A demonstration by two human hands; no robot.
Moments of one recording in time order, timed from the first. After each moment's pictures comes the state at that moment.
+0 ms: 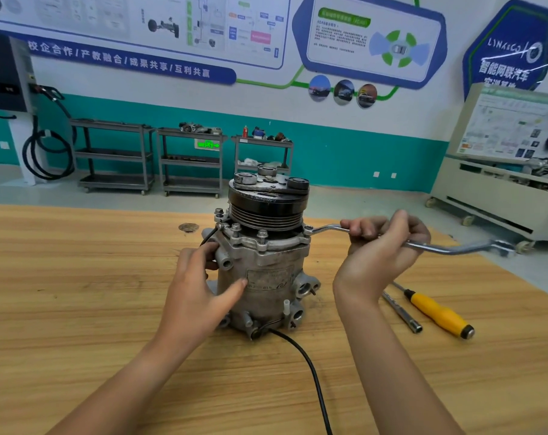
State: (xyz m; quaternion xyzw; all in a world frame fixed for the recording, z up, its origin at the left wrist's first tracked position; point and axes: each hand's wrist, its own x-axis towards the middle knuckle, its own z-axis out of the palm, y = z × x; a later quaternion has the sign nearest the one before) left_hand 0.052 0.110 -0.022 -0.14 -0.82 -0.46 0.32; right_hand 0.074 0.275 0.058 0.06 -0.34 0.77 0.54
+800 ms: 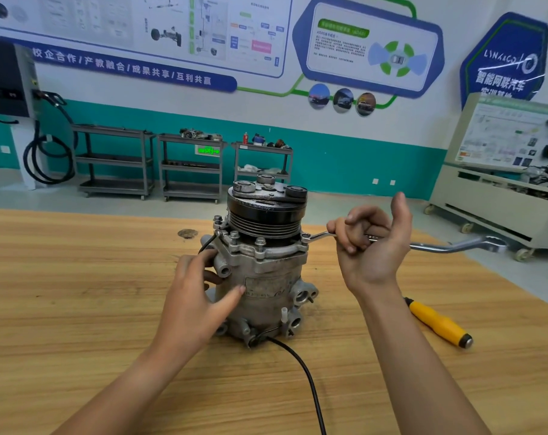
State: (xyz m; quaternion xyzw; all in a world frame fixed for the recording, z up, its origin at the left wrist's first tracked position) left_hand 0.052 0.110 -0.023 -0.15 -0.81 -0.46 0.34; right_hand 0.068 0.301 0.068 0.20 -0.41 0.85 0.28
